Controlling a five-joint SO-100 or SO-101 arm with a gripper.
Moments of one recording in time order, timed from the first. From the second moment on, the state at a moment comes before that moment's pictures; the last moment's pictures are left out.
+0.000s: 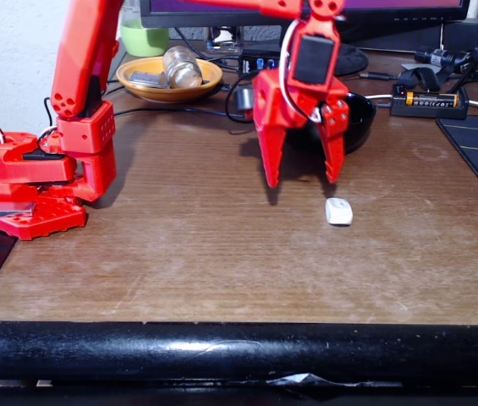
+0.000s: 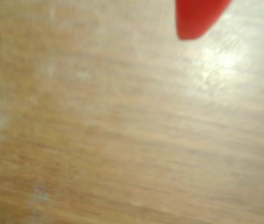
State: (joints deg) arm 10.5 72.6 68.9 92.7 -32.6
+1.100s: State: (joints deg) arm 6.2 51.9 41.5 100.8 -32.6
